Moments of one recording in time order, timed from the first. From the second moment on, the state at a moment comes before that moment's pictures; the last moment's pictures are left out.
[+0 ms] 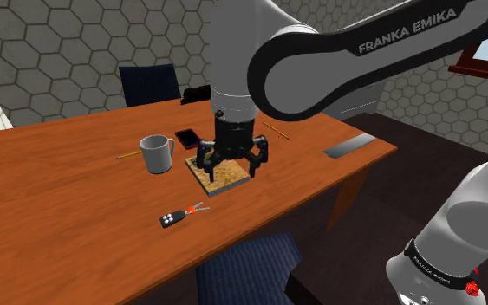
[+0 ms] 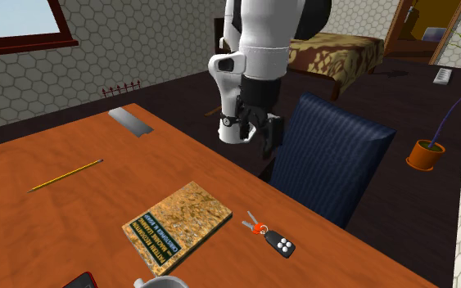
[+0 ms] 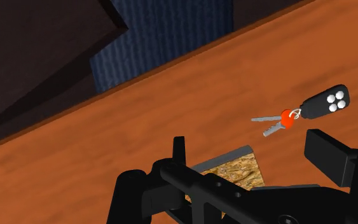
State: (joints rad) arm -0.10 -0.15 0.76 -2.11 0.08 2.05 1.14
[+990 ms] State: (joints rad) arm 0.17 0.55 0.71 -1.59 -0.41 2.01 1.71
